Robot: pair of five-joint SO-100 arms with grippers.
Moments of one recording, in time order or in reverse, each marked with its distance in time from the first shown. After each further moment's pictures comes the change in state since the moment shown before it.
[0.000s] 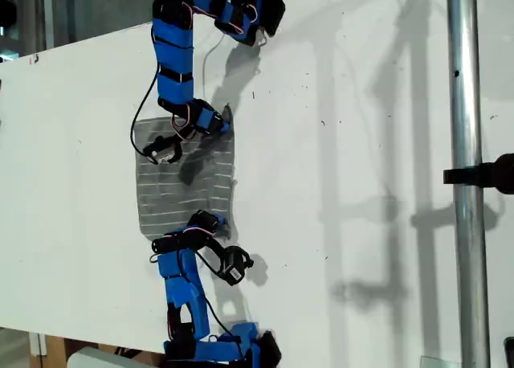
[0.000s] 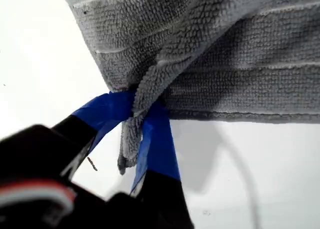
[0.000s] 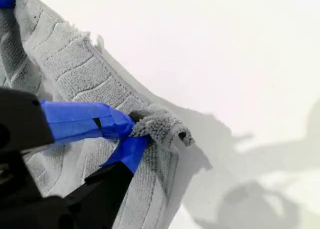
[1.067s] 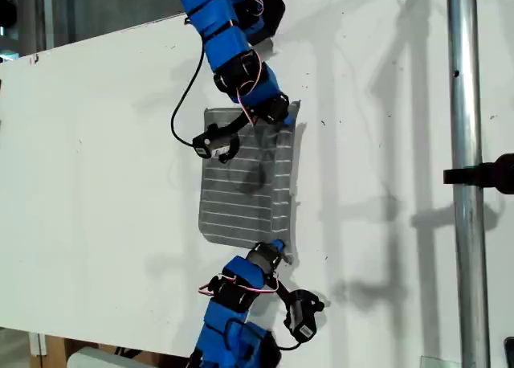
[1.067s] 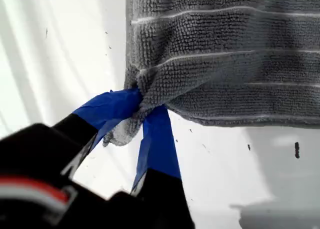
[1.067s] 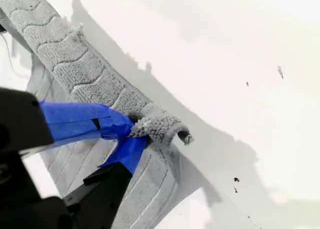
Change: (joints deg) arm 0 32.6 31.4 30.4 -10.4 -33.1; arm 1 -47.2 18.6 -10.6 19.6 37.6
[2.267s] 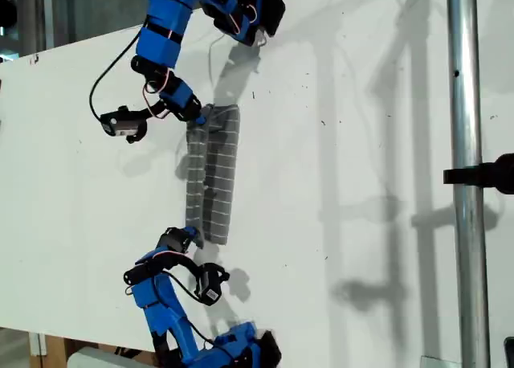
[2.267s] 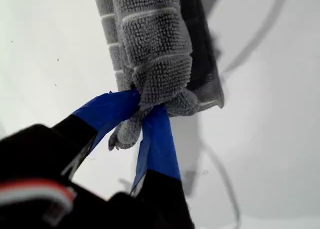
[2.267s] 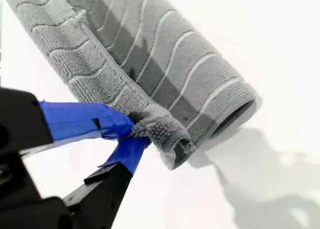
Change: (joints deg) arm 0 -43.9 -15.3 -16.9 4.4 41.4; arm 1 46.8 7.6 12.2 -8.0 -33.1
